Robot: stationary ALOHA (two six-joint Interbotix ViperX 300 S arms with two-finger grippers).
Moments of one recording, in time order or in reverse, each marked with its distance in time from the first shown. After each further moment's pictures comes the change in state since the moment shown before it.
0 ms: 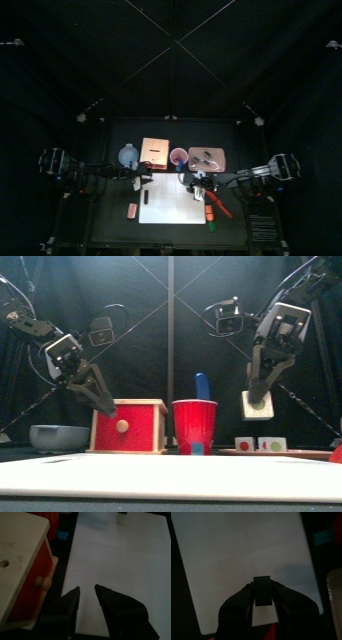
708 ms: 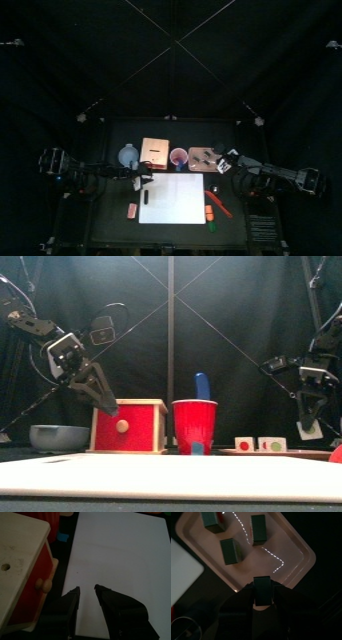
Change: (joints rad) left arm 0.005 -0.003 -0.008 0.000 -0.002 0.002; right arm -0.515 -0.175 0.275 -0.126 -0.015 0.000
